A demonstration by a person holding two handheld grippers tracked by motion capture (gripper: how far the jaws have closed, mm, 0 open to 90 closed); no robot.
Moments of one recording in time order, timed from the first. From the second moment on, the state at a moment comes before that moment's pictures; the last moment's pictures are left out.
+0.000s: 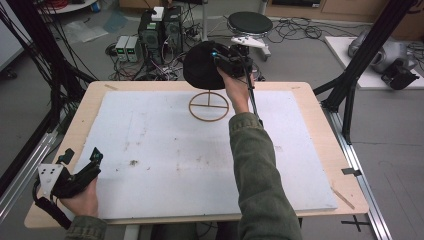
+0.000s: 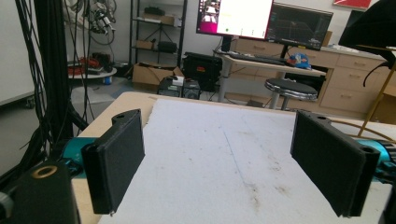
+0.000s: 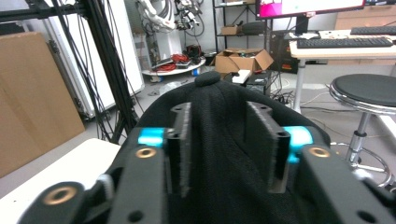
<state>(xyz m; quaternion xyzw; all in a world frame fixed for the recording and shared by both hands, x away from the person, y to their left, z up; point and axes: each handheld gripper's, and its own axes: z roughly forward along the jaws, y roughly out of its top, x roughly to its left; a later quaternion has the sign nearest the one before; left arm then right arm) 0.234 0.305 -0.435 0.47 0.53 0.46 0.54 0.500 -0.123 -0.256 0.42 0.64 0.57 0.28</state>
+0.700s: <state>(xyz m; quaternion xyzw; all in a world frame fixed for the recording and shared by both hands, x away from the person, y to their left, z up) 0.235 0.300 -0.433 0.47 0.53 0.46 0.54 0.472 -0.144 -0.237 0.41 0.66 0.55 0.29</state>
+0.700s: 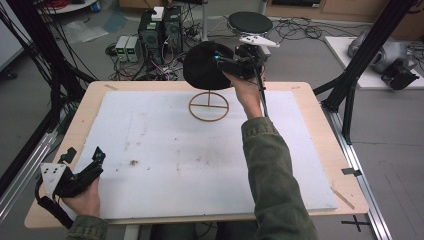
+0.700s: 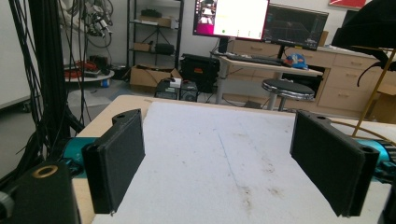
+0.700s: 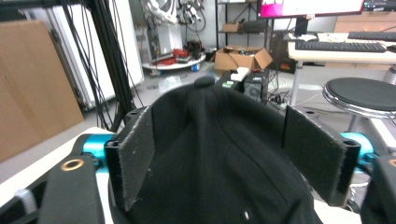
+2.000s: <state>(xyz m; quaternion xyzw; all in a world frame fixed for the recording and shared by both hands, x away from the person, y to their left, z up) 0.235 0.293 -0.433 0.47 0.52 0.46 0.54 0.375 -0.277 -0.329 0.48 0.59 0.54 0.36</state>
